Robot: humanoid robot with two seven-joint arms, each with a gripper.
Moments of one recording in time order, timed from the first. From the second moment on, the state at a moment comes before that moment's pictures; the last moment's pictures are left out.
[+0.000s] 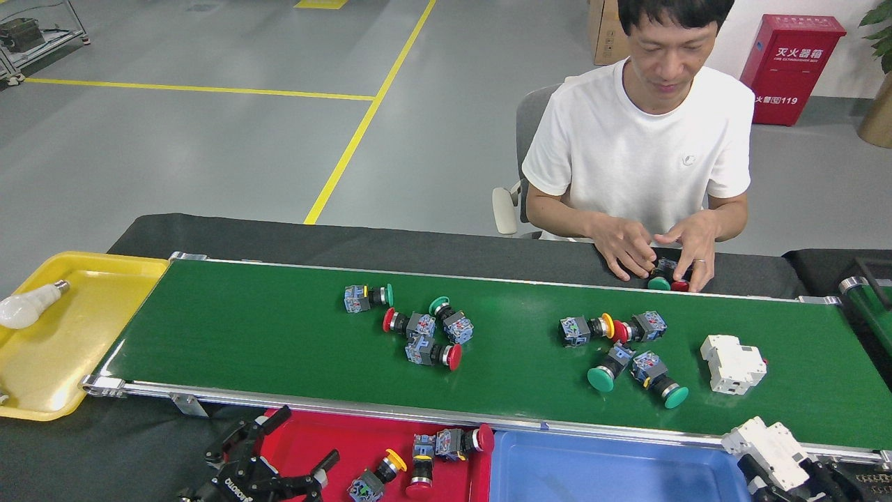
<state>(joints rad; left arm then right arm) 0.15 0.05 0.21 -1.61 -1.57 -0.52 0.09 0.31 -0.14 -0.43 -1.56 0.92 -0.77 0.22</state>
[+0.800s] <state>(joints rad) -0.16 0.05 0.00 -1.36 -1.50 -0.62 -0.08 -0.01 0.00 -0.44 -1.66 1.04 -0.69 0.27</state>
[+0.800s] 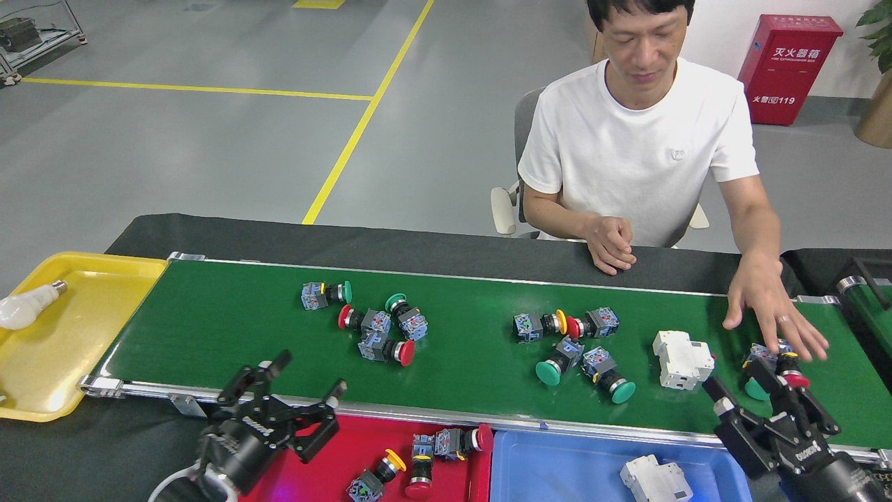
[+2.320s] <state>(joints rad) 0.15 0.16 0.09 -1.64 -1.44 -0.75 -0.08 0.15 0.12 -0.25 -1.75 1.30 -0.37 0.22</state>
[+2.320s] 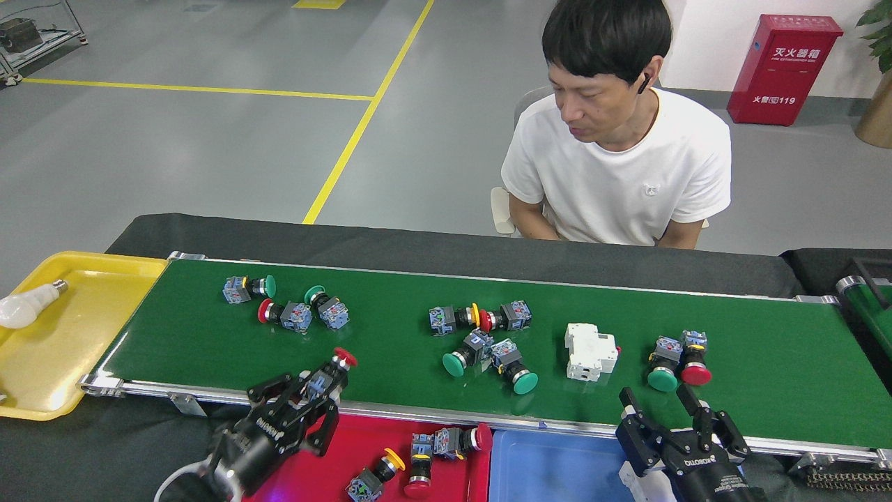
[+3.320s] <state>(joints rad) 0.14 0.12 0.29 -1.56 -1.52 -0.53 0.17 0.07 -0.09 0.12 -1.69 1.32 -0.06 0.13</state>
